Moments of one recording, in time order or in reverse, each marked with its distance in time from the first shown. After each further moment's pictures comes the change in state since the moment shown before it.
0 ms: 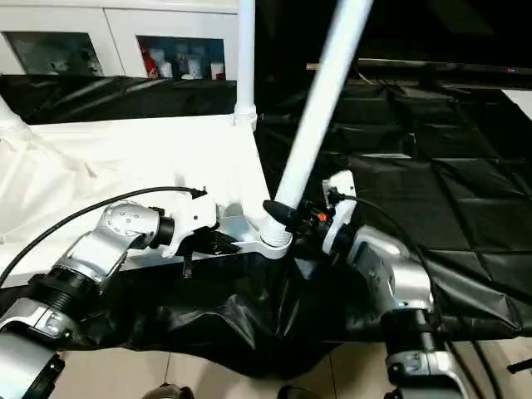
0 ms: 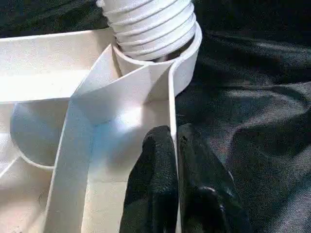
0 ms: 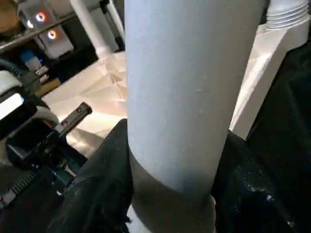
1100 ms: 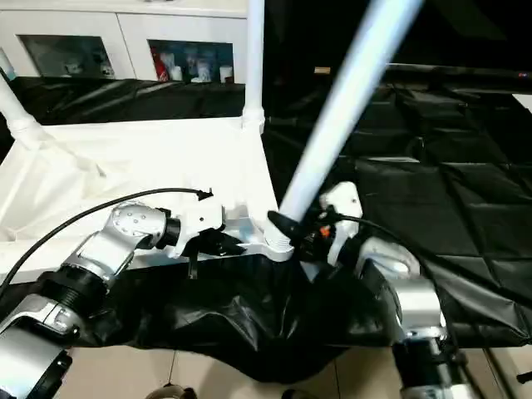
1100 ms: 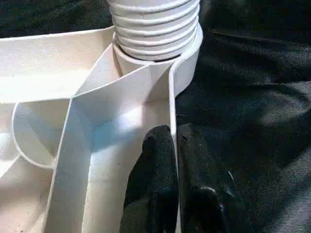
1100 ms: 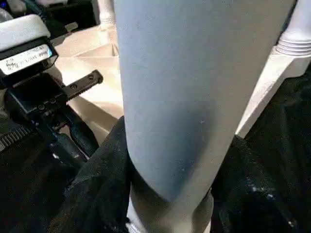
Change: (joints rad) left arm -0.020 -0.020 -0.011 0.053 0.006 -0.040 -0.002; right arm 0.112 -0.087 0.130 -0.237 -0.133 -0.082 -0.045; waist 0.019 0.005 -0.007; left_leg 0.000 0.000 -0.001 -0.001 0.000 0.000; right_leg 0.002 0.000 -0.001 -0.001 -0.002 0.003
